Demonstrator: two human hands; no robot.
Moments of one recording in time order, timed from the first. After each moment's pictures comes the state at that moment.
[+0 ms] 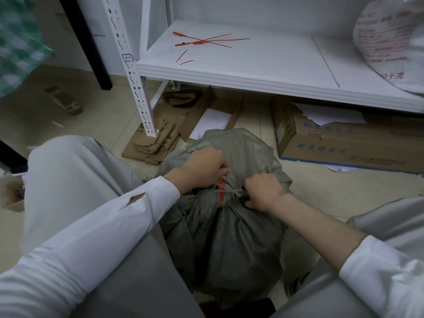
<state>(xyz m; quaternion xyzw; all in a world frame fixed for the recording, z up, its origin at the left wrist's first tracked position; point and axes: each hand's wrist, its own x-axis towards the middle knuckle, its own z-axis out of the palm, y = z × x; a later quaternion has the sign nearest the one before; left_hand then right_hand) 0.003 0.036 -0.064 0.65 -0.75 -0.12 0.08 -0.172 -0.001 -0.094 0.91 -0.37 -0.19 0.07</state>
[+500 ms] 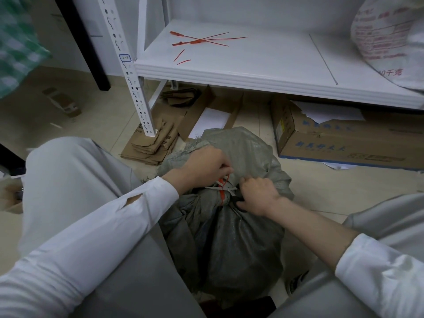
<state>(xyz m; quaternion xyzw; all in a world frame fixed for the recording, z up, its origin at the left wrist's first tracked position) 0.000 0.039 -0.061 0.63 -0.76 -0.13 0.12 -0.172 0.005 -0.110 0.92 -0.37 -0.14 0.04</state>
